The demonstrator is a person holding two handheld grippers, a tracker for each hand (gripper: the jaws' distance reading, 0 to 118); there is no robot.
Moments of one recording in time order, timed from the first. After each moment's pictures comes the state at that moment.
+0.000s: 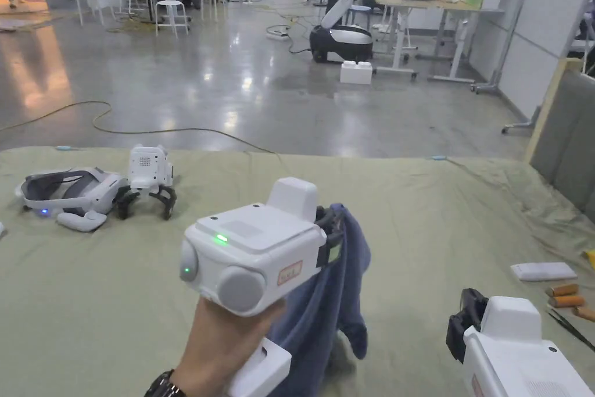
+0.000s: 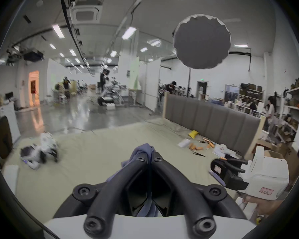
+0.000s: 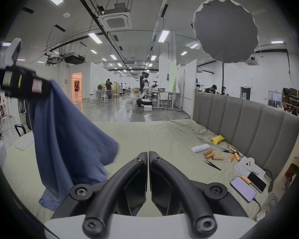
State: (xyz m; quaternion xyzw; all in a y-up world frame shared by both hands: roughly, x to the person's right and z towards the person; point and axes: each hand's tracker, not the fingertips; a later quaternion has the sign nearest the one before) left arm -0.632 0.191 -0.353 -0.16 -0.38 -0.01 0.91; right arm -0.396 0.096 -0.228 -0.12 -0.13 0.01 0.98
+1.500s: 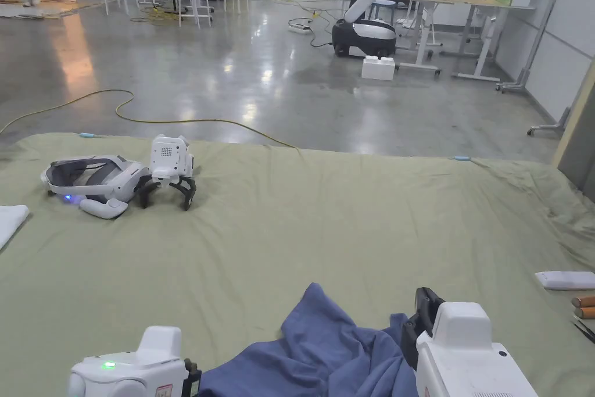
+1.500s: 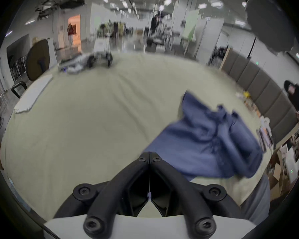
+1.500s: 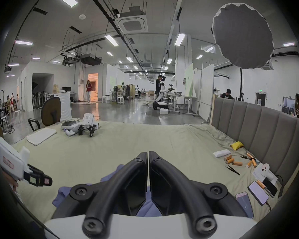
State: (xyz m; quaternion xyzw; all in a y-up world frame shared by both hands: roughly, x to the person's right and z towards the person) left arm -0.807 -0.003 -0.370 -0.45 -0.14 0.00 0.88; right arm -0.463 0.088 -0.251 -0.11 -0.05 0.03 0.99
